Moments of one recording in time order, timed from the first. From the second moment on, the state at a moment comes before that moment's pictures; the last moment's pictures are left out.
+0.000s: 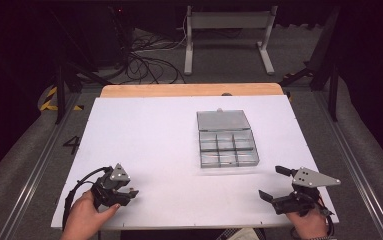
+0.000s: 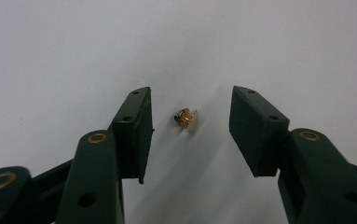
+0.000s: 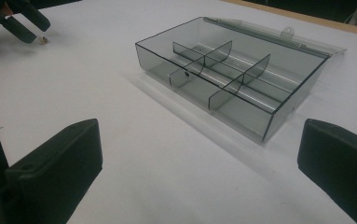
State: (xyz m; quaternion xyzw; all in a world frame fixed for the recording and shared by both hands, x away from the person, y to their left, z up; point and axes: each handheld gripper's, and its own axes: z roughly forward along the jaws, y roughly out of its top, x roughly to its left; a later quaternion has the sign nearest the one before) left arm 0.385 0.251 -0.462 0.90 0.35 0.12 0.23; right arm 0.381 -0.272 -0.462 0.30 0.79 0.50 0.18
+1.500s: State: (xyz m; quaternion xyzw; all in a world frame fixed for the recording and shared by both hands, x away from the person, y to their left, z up) left arm 0.395 0.250 -0.468 0.91 0.35 0.09 0.22; right arm 0.381 -0.272 -0.462 0.30 0.79 0.51 0.18
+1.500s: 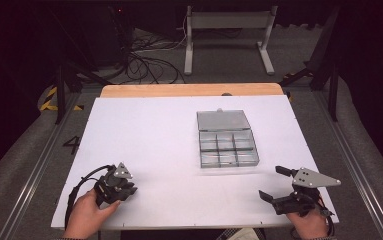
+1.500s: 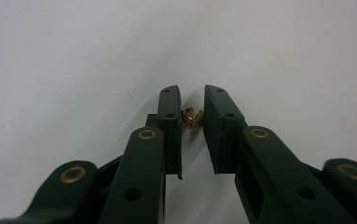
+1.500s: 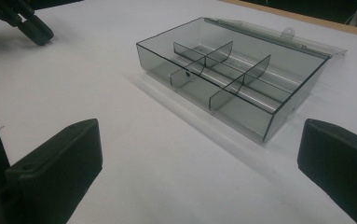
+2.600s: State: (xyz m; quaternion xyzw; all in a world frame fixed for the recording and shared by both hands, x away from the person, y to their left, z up) left arm 0.387 0.259 -0.447 0.87 0.37 0.13 0.29; right arm 0.381 -0.272 -0.463 0.30 0.79 0.50 0.18
